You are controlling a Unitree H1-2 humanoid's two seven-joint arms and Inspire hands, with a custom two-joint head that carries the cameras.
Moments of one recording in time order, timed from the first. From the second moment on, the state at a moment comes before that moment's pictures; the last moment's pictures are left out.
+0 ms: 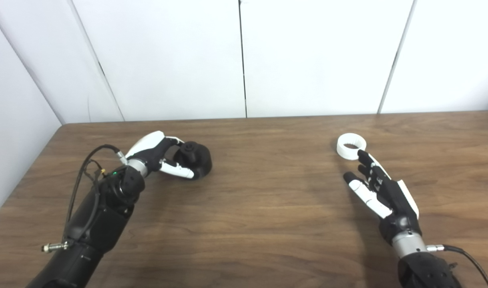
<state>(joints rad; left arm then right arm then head) -0.55 0.45 -0.28 0.31 0.57 0.30 -0.31 -0.07 -0.08 -0.05 -0.24 -0.02 0.30 0.01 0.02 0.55</state>
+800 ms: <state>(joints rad) -0.45 0.44 -0.32 0.13 0.62 0.28 -0.33 -0.07 -0.08 -0.04 -0.24 -0.03 0.30 0.01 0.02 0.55</state>
